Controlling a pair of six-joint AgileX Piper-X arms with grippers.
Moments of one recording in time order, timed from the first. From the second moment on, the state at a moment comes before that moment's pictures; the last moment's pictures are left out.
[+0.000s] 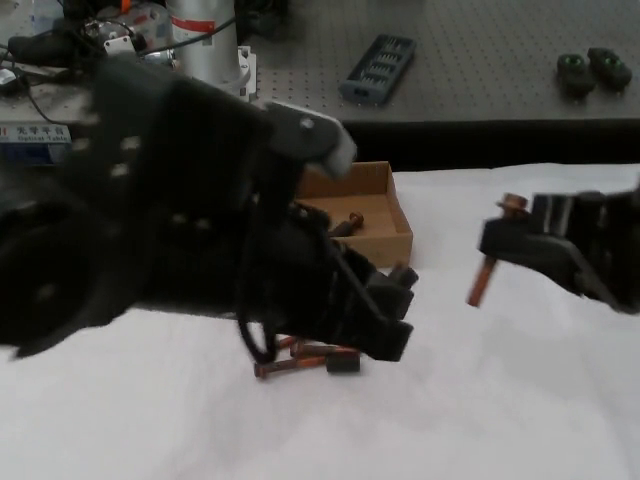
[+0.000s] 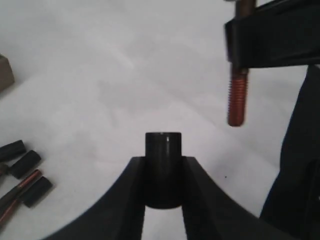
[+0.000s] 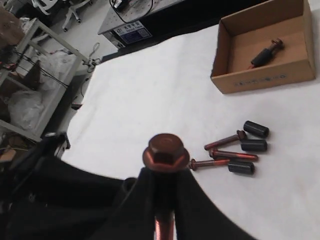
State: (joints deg) left arm -41.5 70.3 -50.5 10.5 22.2 -6.2; right arm 38.1 52.7 -40.7 19.6 -10.5 37.4
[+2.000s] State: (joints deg) left arm -38.5 61.8 -40.4 -6.2 28.6 -16.5; right arm 39.8 56.1 -40.7 2.6 -21.9 46.0
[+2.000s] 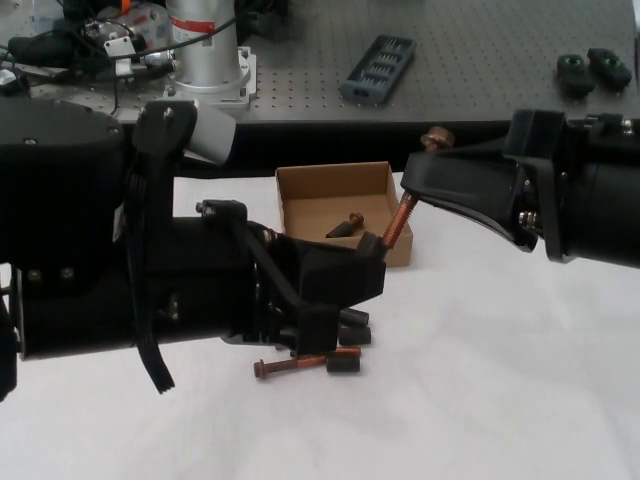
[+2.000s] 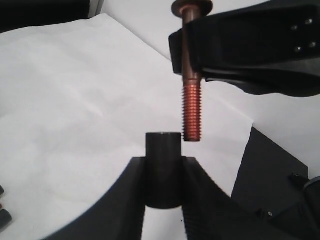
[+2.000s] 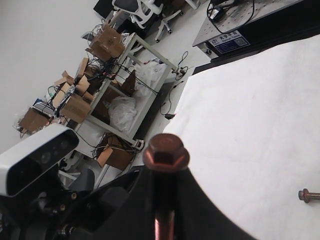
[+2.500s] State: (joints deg) left arm -38.3 61.8 -40.4 -4.5 29.7 -16.5; right arm 39.7 56.1 -40.7 2.6 -21.2 45.9
